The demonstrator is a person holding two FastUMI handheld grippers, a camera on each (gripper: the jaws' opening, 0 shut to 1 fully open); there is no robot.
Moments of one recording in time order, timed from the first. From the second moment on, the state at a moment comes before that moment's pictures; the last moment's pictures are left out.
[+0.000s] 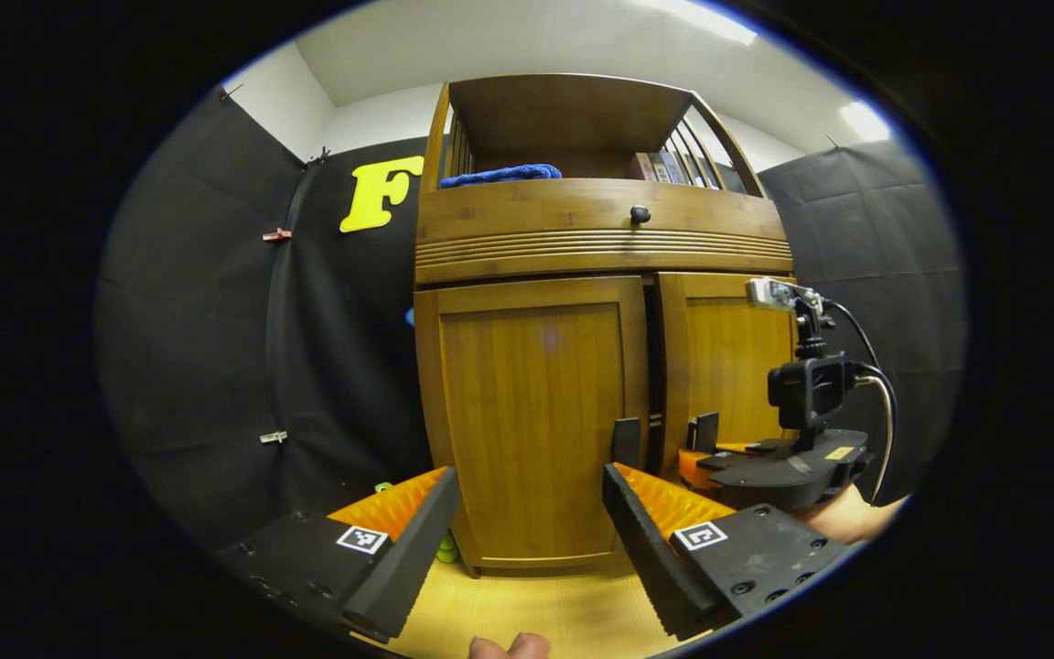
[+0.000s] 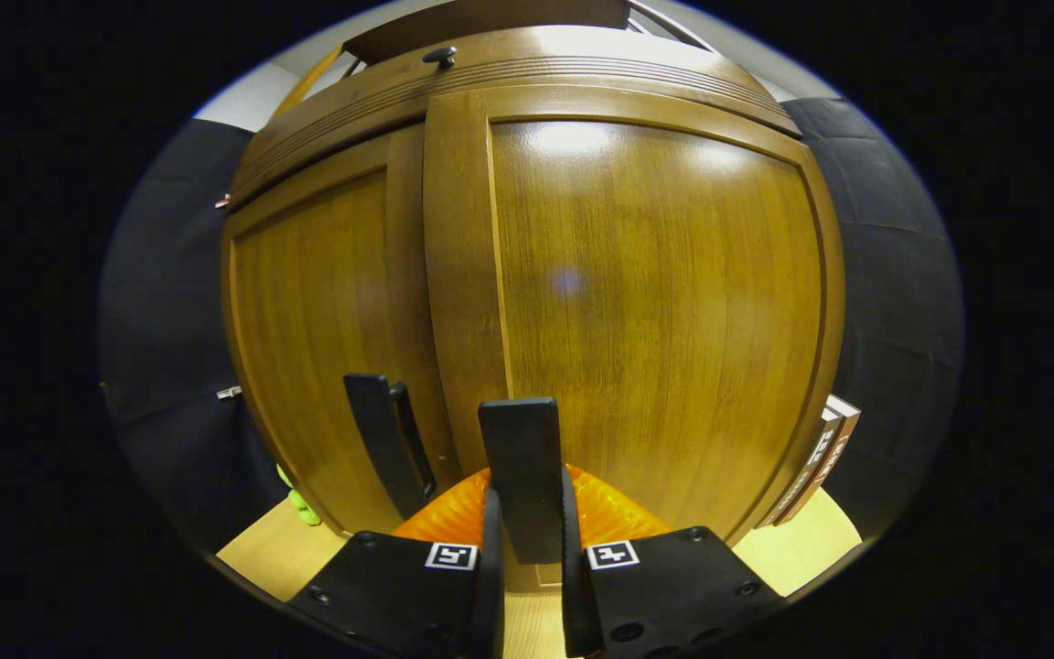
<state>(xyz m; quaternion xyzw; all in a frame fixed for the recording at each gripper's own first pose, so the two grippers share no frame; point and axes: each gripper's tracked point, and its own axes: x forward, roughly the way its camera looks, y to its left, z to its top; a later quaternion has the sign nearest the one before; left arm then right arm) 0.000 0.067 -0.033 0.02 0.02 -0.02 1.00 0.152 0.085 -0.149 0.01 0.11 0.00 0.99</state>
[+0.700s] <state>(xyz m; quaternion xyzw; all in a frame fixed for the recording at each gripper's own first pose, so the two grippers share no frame) -0.028 0.021 -0.018 0.02 0.01 0.00 1.00 0.015 0.008 -0.129 0.02 0.11 0.02 0.99</state>
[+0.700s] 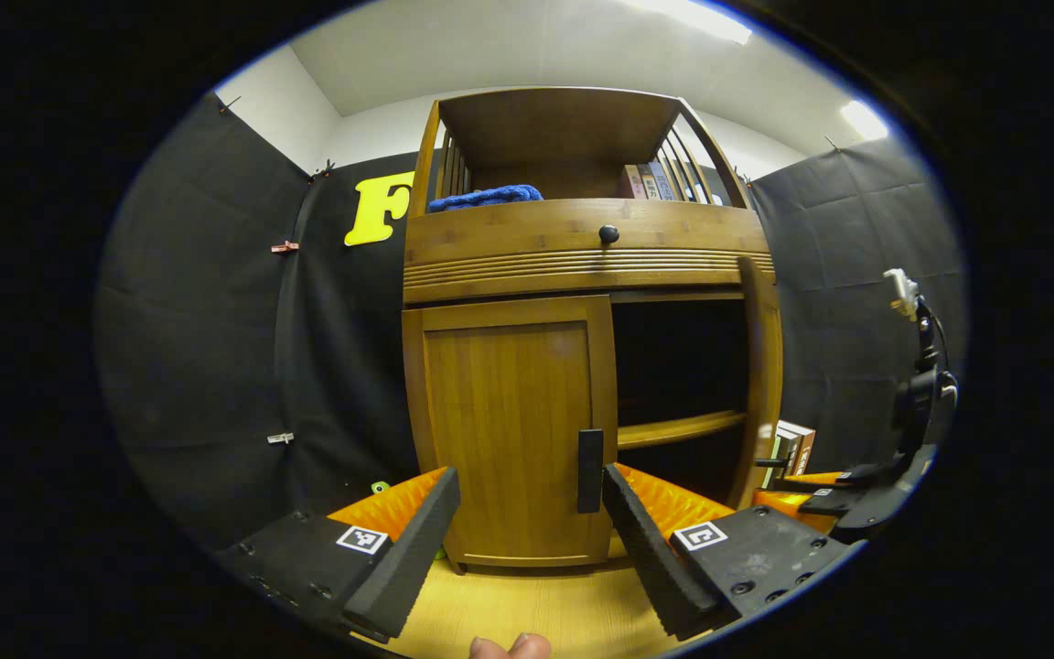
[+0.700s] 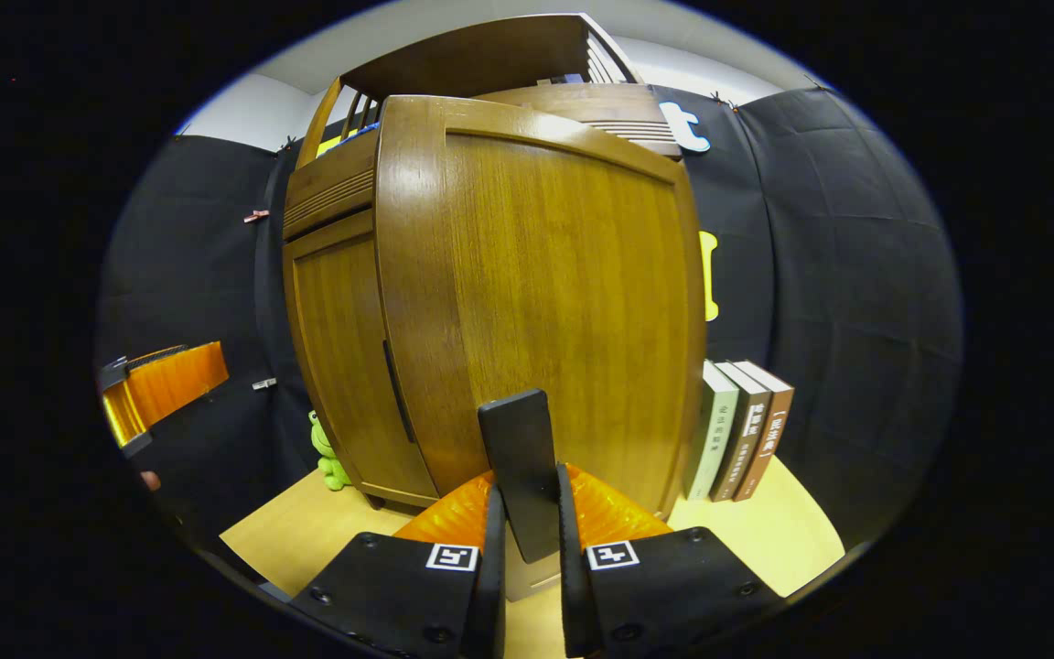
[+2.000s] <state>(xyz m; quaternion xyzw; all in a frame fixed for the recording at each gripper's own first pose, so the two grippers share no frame) -0.005 -0.083 -0.012 0.02 0.02 0.01 1.00 -0.048 -0.196 -0.089 0.03 0.10 -0.02 0.99</state>
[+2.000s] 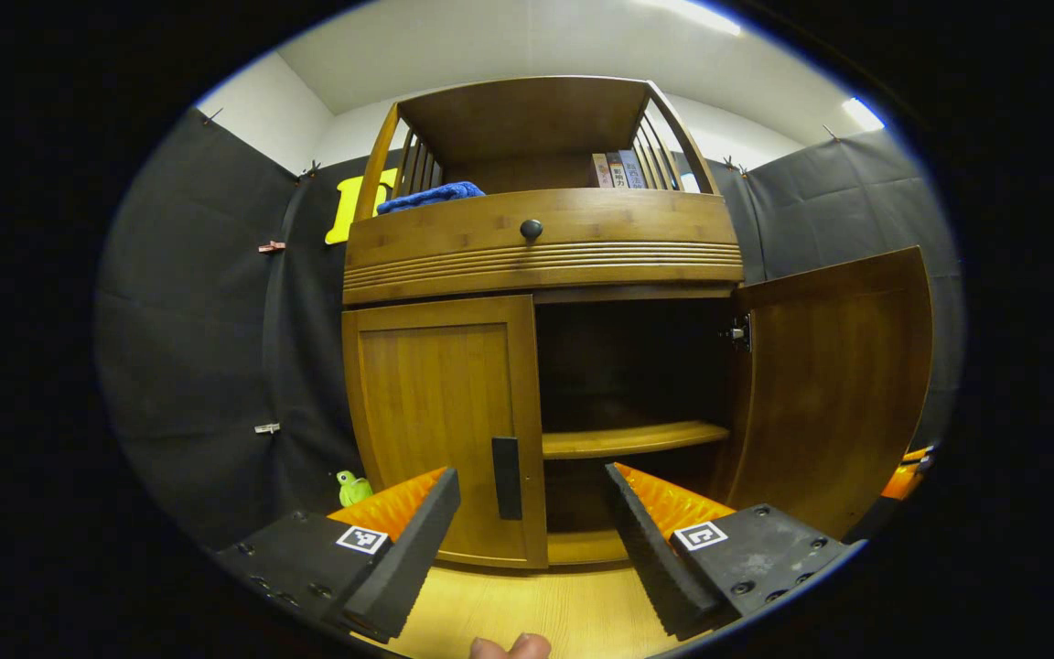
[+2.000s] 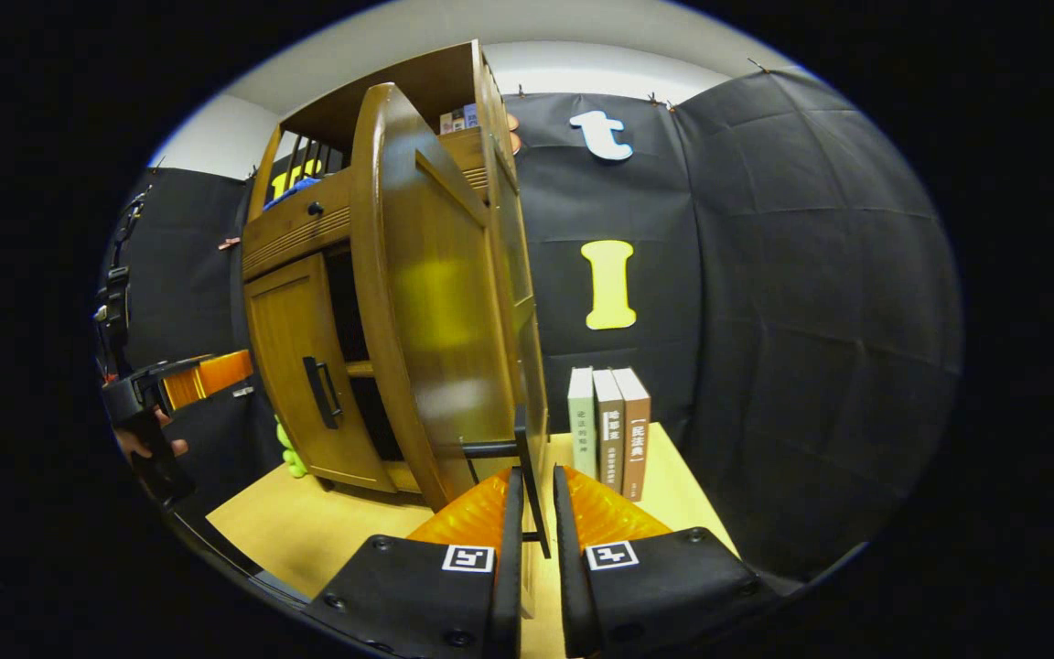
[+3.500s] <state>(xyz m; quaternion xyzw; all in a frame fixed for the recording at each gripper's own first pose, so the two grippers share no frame) 0.110 -0.046 -0.074 0.01 0.02 -0.03 1.00 -0.113 -0.101 -0.010 0.01 0.02 -0.08 1.00</state>
